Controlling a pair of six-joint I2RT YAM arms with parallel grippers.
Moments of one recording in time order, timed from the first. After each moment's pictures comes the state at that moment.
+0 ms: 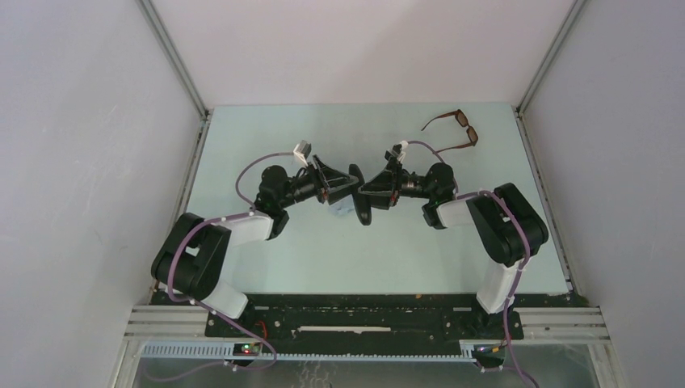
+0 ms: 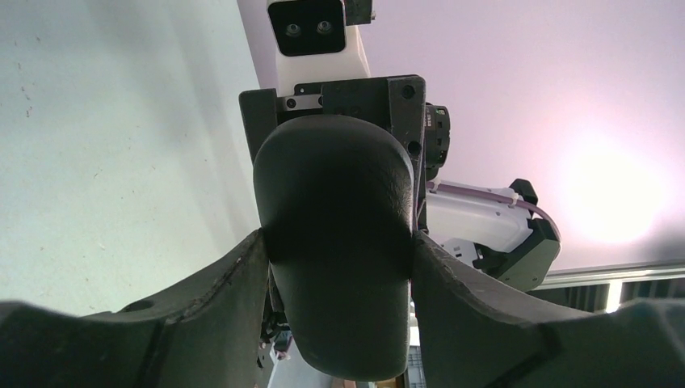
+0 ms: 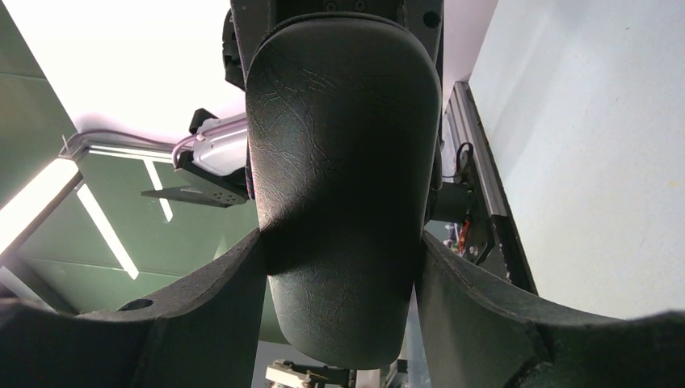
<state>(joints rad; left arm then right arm) -0.42 1.53 0.63 0.93 0.72 -1.38 0.41 1.83 0.74 1.33 -1.08 1.66</state>
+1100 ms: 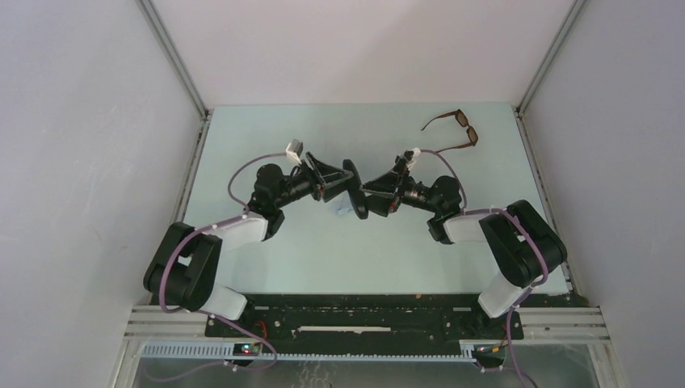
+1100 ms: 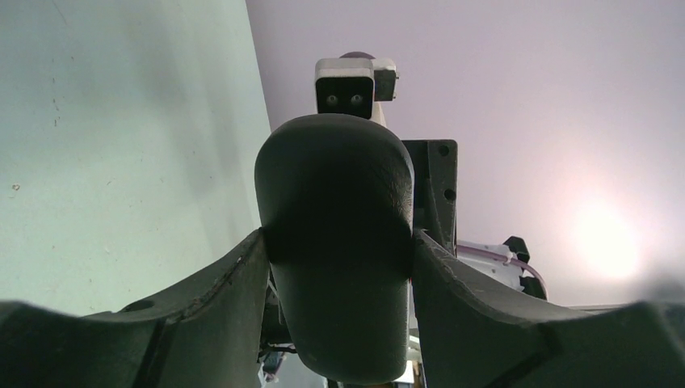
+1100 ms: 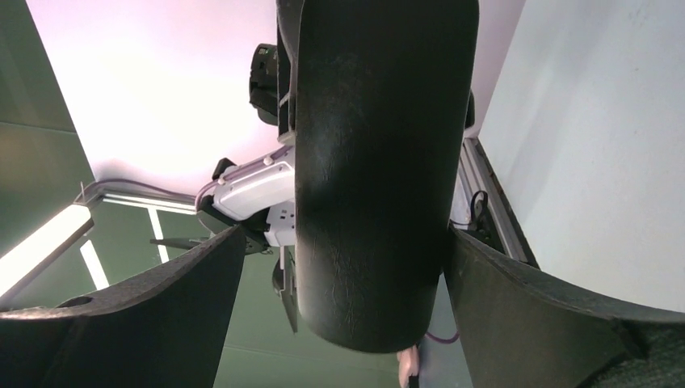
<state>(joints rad) -0.40 1.47 0.62 0.84 0.65 -1.40 0.45 1.65 0.57 1.31 -0.84 1.65</state>
